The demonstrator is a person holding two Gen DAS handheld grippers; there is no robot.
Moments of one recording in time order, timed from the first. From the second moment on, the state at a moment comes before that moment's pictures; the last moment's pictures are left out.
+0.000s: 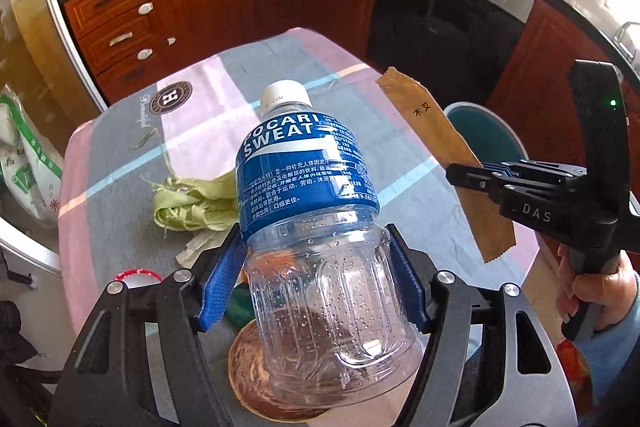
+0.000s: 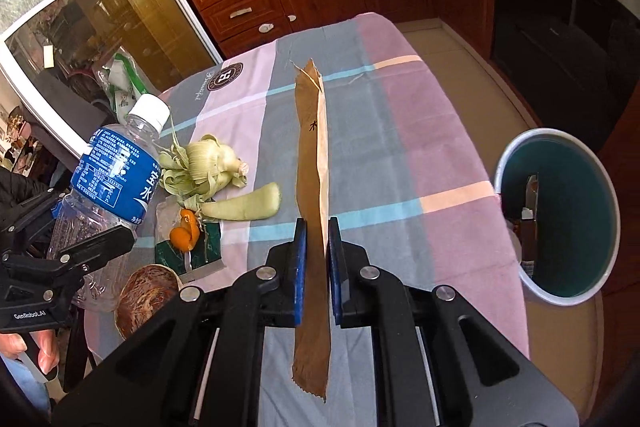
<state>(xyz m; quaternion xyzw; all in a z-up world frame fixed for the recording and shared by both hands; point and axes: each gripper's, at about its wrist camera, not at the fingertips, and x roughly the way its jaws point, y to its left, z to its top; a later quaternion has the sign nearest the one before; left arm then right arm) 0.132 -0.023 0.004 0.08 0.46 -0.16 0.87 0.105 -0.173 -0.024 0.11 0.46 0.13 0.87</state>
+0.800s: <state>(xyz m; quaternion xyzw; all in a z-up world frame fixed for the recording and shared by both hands) 0.201 -0.327 -0.073 0.15 0.53 -0.33 0.76 0.080 -0.421 -0.078 0.22 0.50 -0.05 0.84</state>
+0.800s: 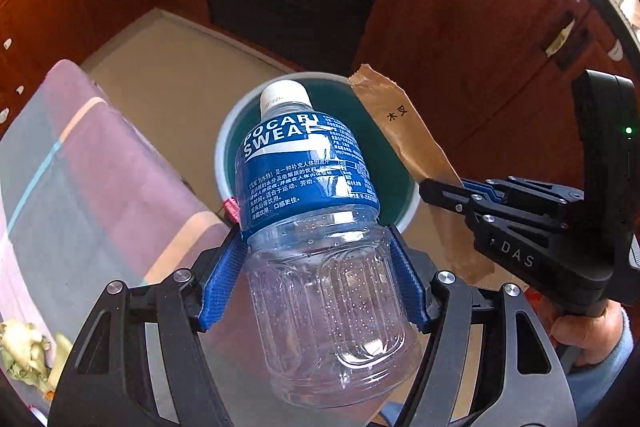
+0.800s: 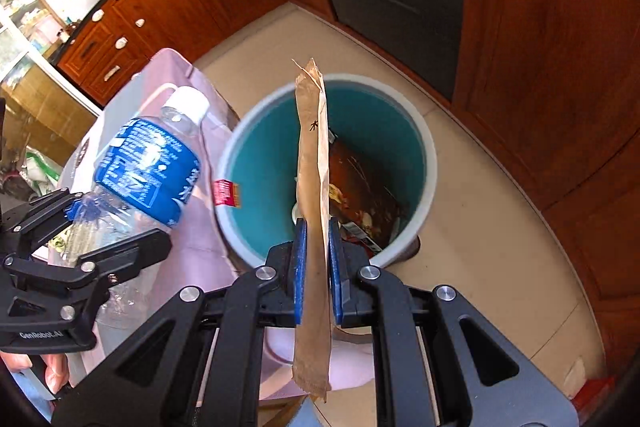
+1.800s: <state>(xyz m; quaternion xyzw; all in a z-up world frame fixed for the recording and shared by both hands) 0.209 -0.308 -0.087 0.14 0.55 -0.30 0.77 0.090 -0.436 -0.095 0.24 0.51 -0.09 0.82</state>
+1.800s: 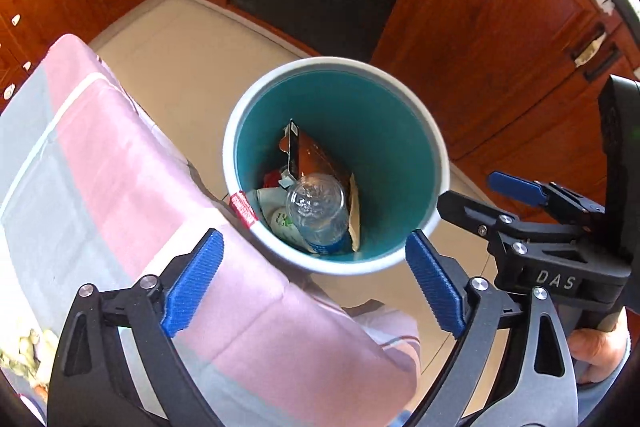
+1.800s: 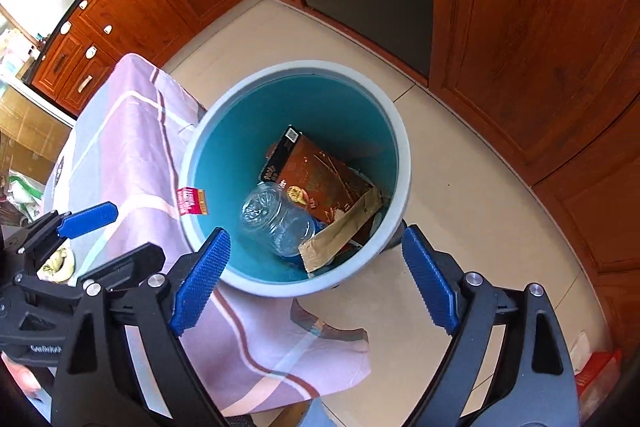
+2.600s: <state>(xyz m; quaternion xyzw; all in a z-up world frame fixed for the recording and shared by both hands) 0.135 -0.111 -0.034 0.05 0.52 -0.24 0.82 0.065 -0.266 -0.024 0.18 0.50 0.03 0.85</state>
